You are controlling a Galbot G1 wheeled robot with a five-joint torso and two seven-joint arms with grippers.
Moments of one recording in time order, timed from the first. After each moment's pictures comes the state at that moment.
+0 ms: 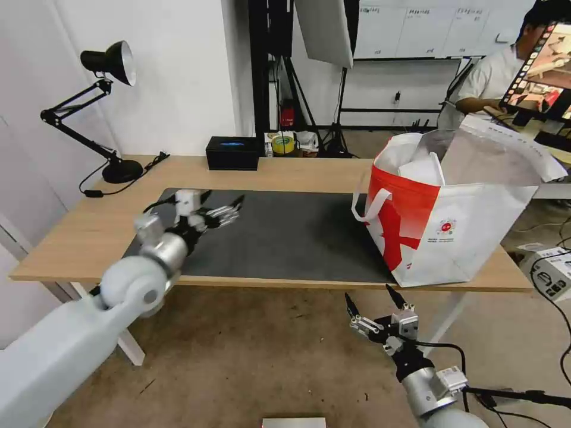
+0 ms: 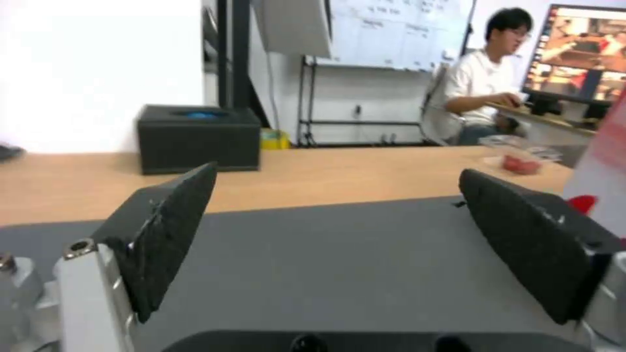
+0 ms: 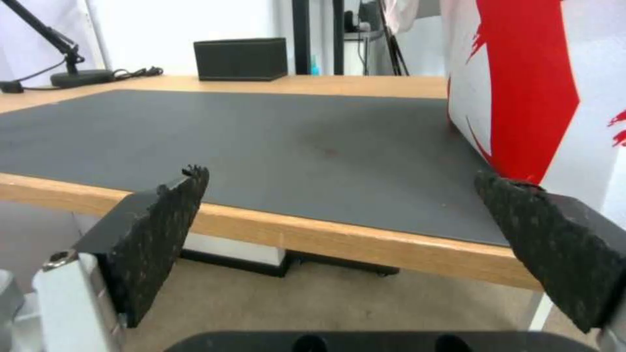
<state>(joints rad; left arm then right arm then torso) 0.91 -0.69 -0.10 -1.93 -0.92 0.00 -0.20 -1.67 1.00 0.32 2.12 0.37 0.19 0.17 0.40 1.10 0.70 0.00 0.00</state>
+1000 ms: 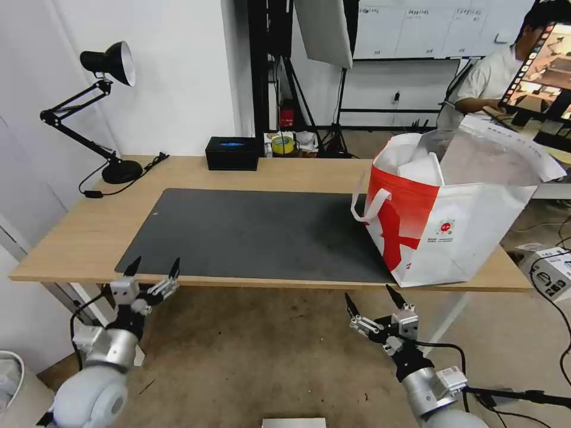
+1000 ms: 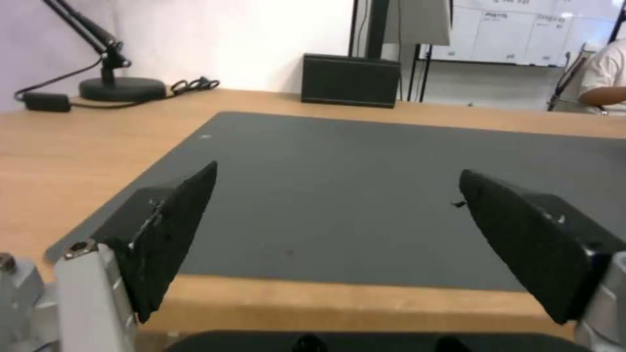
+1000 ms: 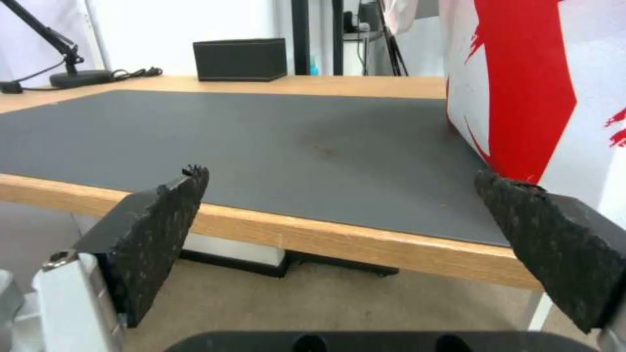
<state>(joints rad) 1.60 -0.95 -0.56 -1.97 -0.61 -0.23 -0.14 -1.67 1.00 0.32 2.12 0.37 0.19 0.17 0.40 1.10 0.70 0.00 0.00</state>
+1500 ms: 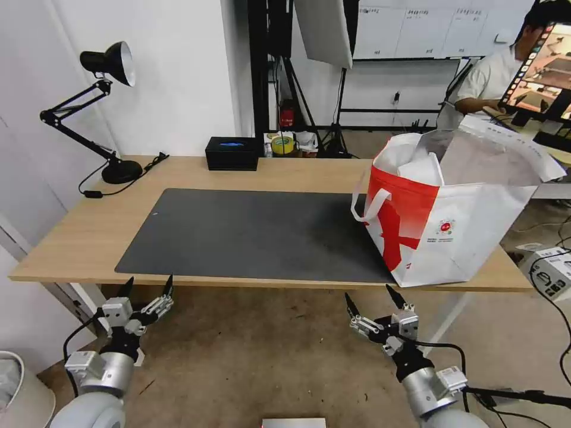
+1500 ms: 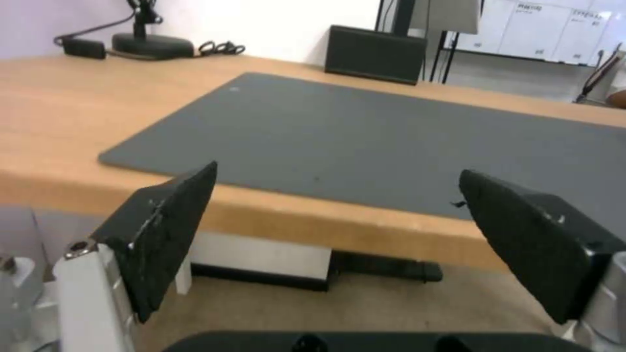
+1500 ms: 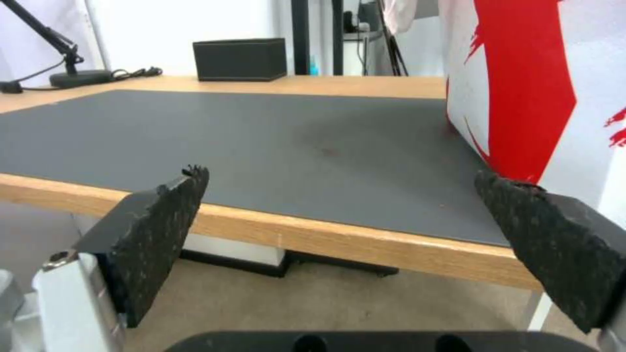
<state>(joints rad) 1.67 -0.99 -0.58 -1.98 -0.62 -0.25 -0.15 -1.67 1.00 0.32 2.12 0.37 0.19 0.17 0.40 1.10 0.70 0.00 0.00</state>
